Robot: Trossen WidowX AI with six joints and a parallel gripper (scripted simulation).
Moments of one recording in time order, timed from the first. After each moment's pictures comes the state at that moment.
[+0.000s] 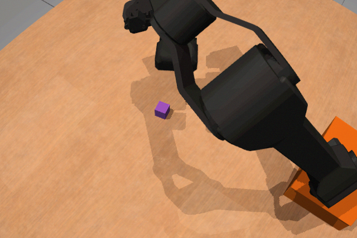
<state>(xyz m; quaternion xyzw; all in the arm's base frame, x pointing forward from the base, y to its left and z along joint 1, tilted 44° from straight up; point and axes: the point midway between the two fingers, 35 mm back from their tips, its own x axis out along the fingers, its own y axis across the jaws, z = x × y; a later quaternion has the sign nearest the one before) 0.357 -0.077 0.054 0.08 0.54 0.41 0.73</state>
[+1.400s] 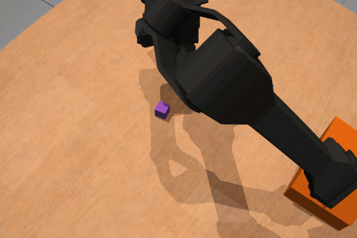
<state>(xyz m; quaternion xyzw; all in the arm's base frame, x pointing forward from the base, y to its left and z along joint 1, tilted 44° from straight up) 0.386 -0.053 -0.041 0.07 0.53 0.42 0.73</state>
